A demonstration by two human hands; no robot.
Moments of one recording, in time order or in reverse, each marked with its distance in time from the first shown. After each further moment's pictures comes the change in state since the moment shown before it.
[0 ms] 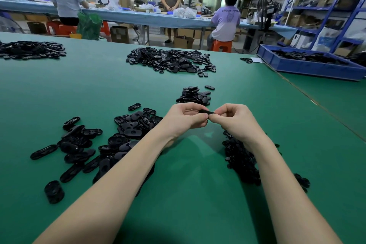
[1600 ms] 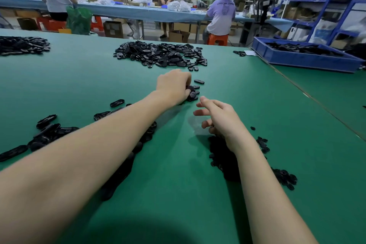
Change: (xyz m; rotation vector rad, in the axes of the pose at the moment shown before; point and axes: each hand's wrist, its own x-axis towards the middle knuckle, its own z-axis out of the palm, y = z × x) left_hand 0.105 0.016 0.002 1.426 0.280 0.383; right_hand 0.002 0.007 0.002 0.225 -0.052 0.185
